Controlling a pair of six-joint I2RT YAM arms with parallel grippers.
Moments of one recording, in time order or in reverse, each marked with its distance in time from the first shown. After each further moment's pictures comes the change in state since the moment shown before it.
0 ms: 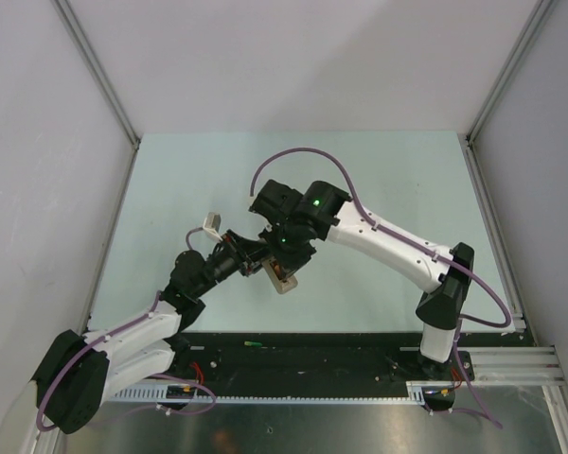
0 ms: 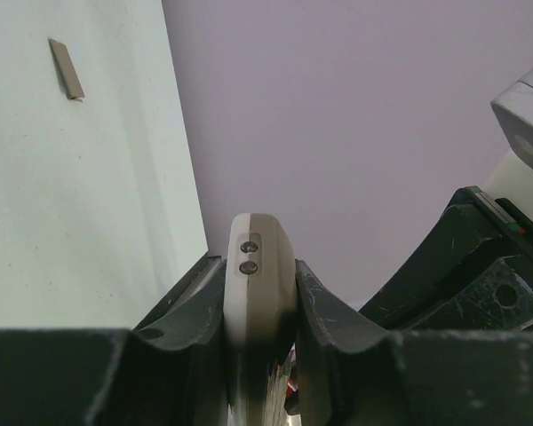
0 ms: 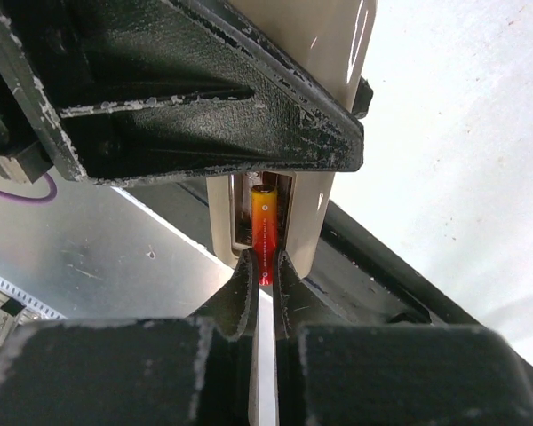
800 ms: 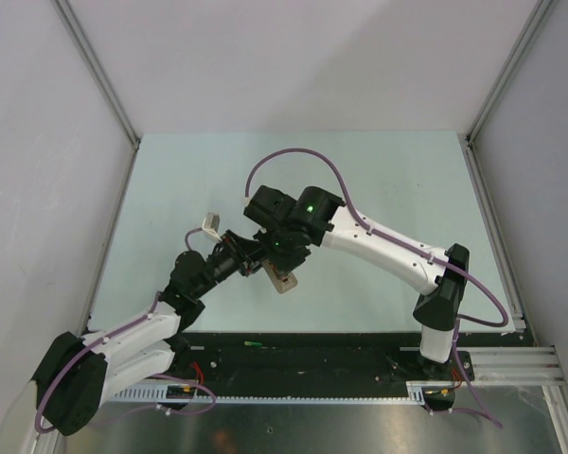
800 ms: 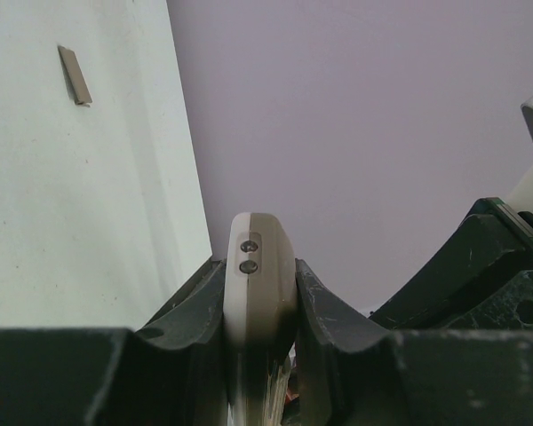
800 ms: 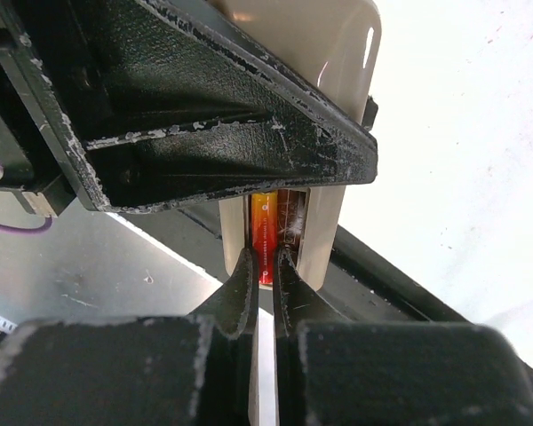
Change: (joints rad) left arm -0.008 -0.015 0.000 -0.028 -0.017 0.014; right arm 0.037 0.026 0.020 0.021 0.089 0.053
